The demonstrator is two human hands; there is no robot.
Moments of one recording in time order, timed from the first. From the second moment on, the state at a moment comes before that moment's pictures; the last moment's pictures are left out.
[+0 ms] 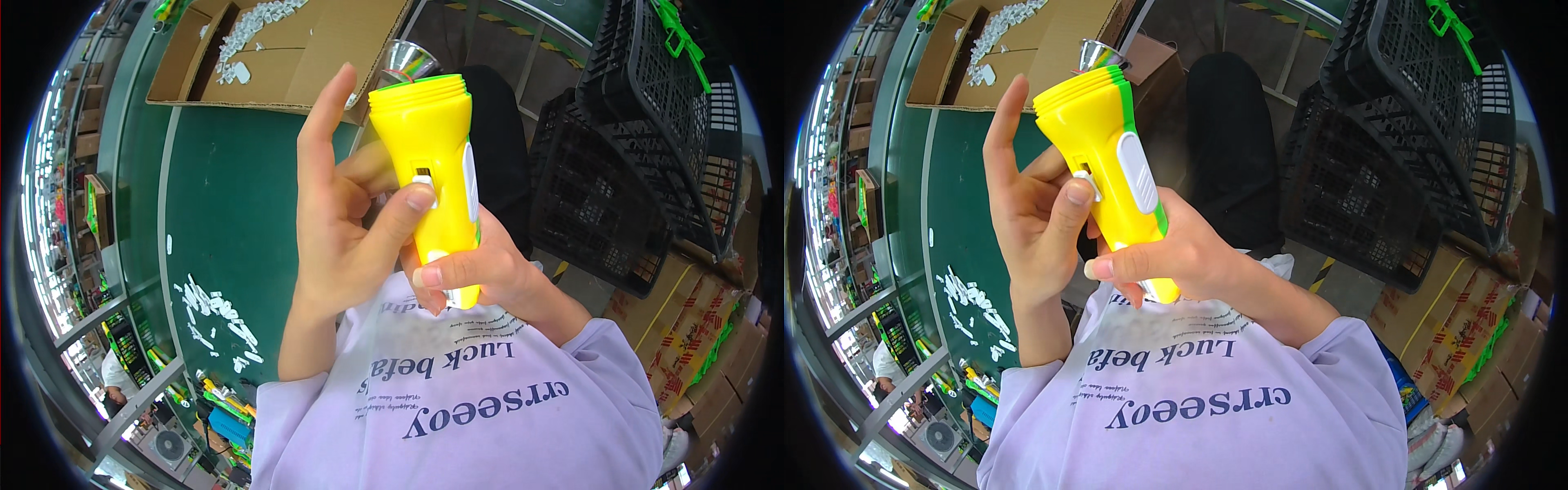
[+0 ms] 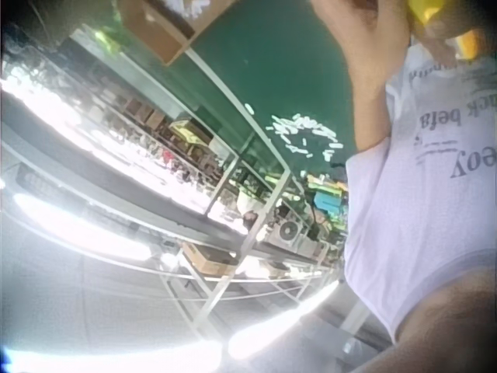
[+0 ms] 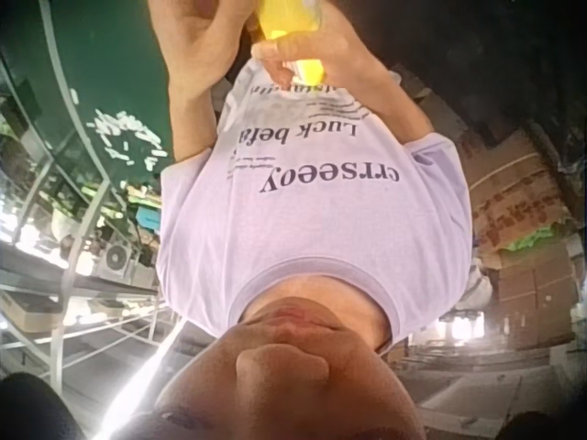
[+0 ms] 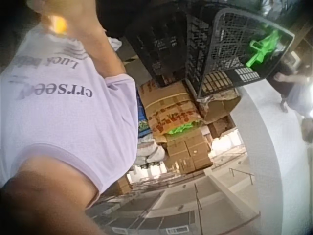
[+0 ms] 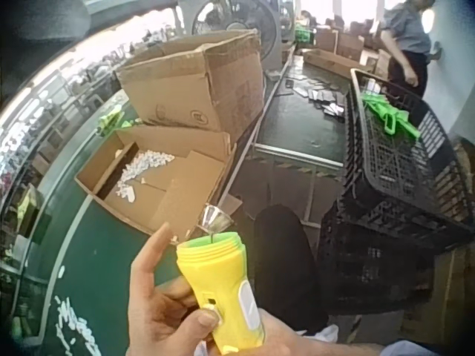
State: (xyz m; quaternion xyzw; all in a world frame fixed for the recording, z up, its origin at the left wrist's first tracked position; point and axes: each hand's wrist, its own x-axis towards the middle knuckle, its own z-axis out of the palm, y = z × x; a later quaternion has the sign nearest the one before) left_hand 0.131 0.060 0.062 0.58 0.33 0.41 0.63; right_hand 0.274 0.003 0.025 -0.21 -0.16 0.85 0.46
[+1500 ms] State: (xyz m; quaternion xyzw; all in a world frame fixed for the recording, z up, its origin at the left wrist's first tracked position) left_hand 0.133 0.037 0.012 0.62 0.36 0.57 0.41; right_hand 0.266 0.016 0.017 -0.57 -0.58 0.26 0.53
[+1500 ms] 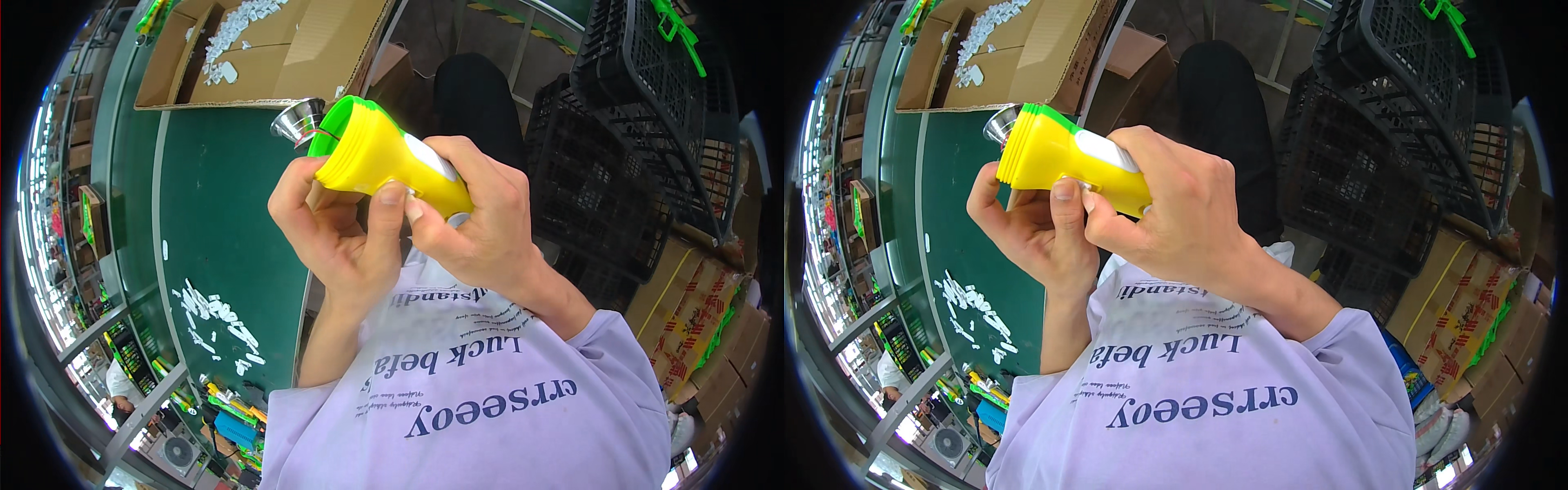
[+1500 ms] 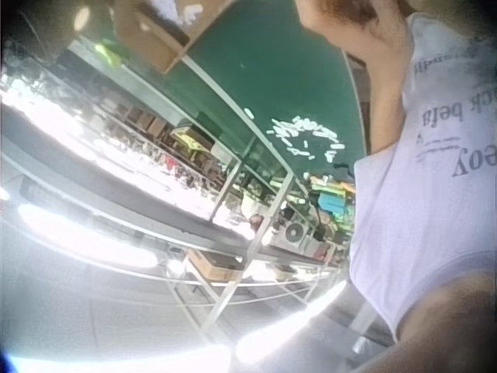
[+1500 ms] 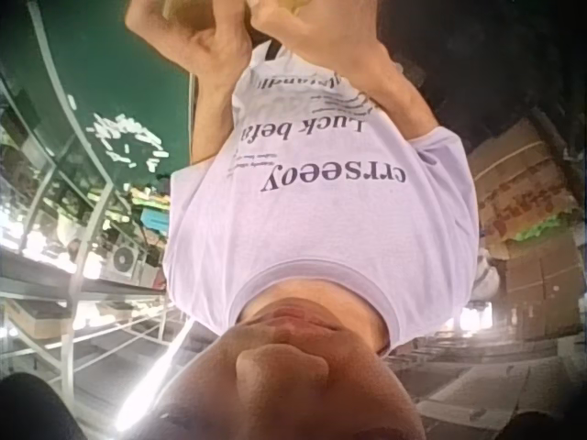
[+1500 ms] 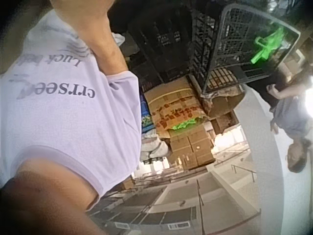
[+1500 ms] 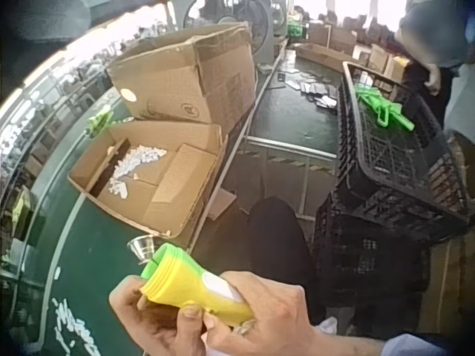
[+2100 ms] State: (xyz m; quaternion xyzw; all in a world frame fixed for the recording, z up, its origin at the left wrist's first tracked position) left_hand 0.134 0.024 0.009 0.52 0.37 0.59 0.49; right_hand 0.270 0.013 0.018 -0.57 -0.61 0.24 0.49
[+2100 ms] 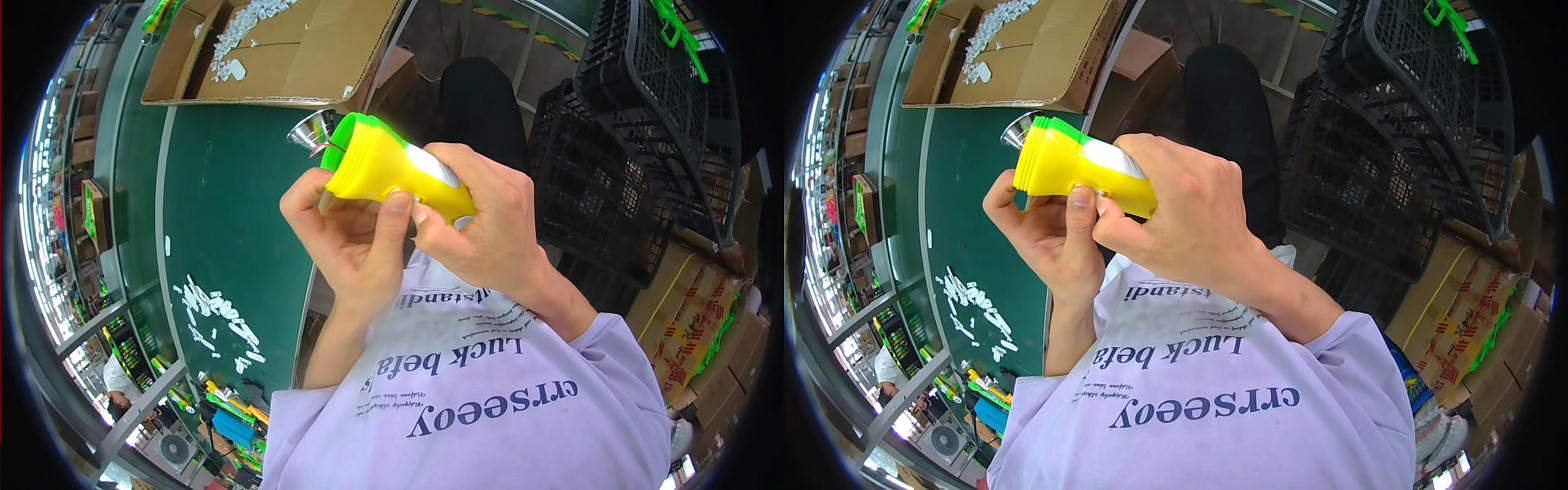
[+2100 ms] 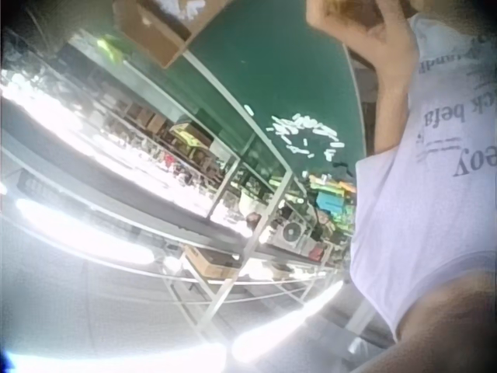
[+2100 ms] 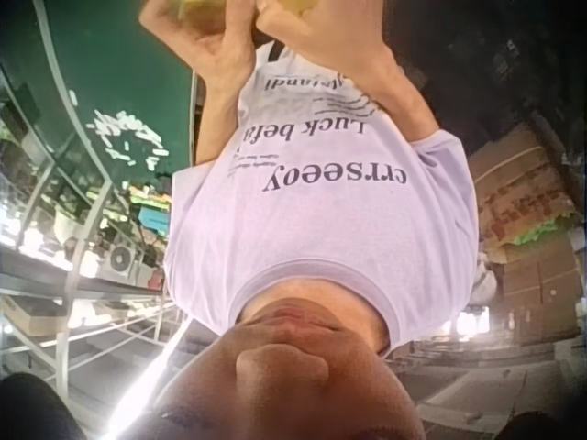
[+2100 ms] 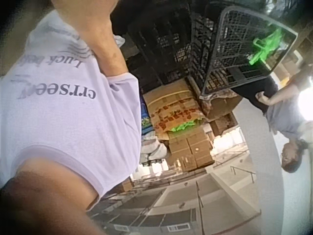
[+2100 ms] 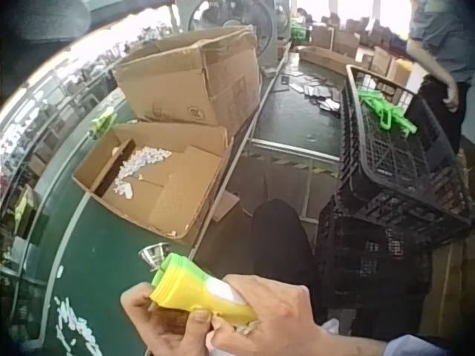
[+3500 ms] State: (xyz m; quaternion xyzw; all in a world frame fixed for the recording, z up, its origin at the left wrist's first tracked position) left_hand -0.517 0.258 -0.003 0.29 0.96 0.01 0.00; right_hand 0.143 0.126 -0.060 -0.36 -0.83 0.10 0.40
